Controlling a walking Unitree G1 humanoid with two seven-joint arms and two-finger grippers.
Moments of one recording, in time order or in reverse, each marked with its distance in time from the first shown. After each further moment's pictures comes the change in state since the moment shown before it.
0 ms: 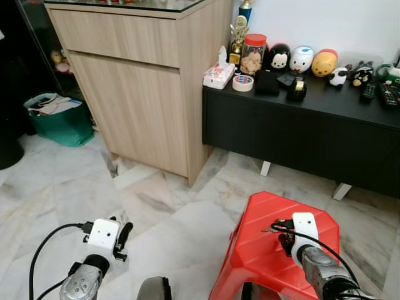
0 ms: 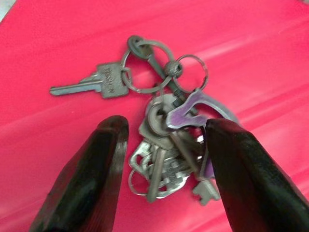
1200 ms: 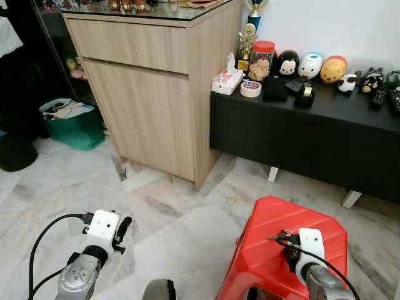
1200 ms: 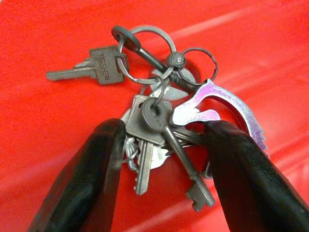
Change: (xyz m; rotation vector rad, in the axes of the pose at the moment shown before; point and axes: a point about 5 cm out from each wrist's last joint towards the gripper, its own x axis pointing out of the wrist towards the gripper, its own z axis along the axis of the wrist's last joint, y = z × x) left arm 0.016 0.005 0.005 0.006 0.021 0.003; right arm -0.010 -0.007 -0.042 0.023 0.006 -0.008
